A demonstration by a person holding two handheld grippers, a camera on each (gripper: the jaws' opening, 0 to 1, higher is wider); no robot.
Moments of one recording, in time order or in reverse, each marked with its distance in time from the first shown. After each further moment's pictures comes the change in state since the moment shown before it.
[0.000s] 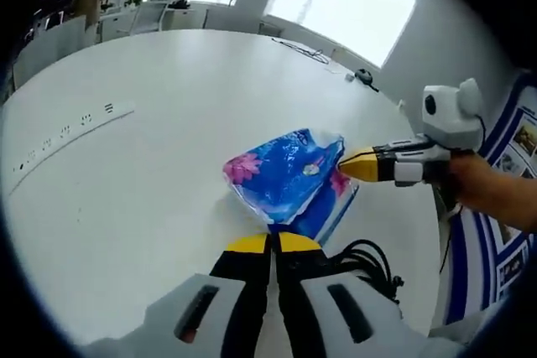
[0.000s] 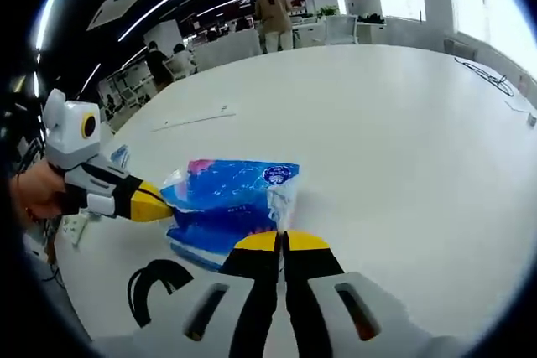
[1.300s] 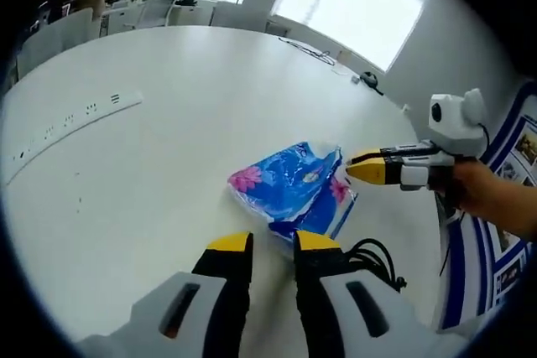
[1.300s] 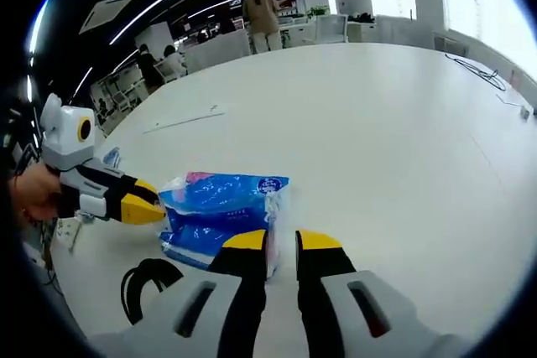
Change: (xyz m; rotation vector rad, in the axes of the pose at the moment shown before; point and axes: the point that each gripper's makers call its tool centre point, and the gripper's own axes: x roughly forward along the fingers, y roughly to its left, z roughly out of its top) left arm -0.002 0.008 -0.006 -0.037 -0.001 0.005; right arm -0.002 -0.005 -0.007 0.022 -0.006 -0.045
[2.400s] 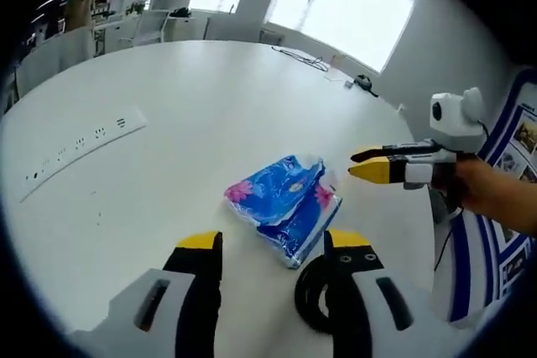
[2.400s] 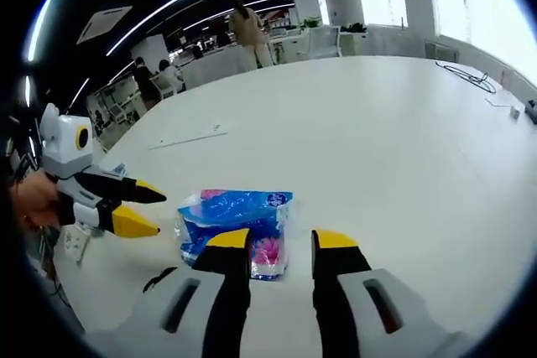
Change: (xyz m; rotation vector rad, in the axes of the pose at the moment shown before) left arm -0.030 -0.015 0.016 0.055 -0.037 0.009; right arm -0.035 0.009 0.020 0.029 -0.069 -0.024
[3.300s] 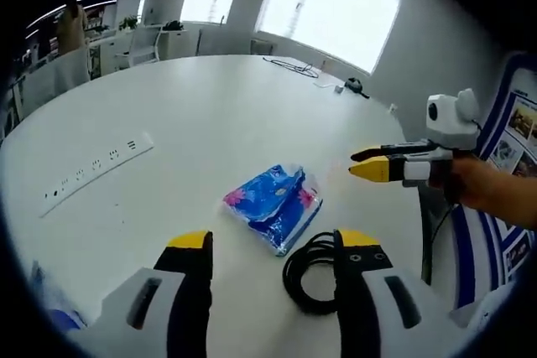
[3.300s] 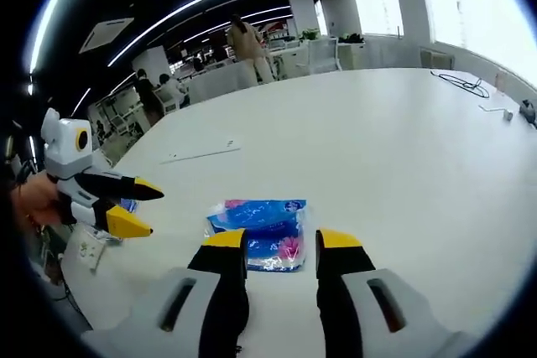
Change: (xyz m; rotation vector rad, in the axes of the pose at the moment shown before) left arm -0.053 -0.014 0.014 0.063 -0.034 -0.001; right arm -0.038 0.025 0.017 0.015 -0.060 0.005
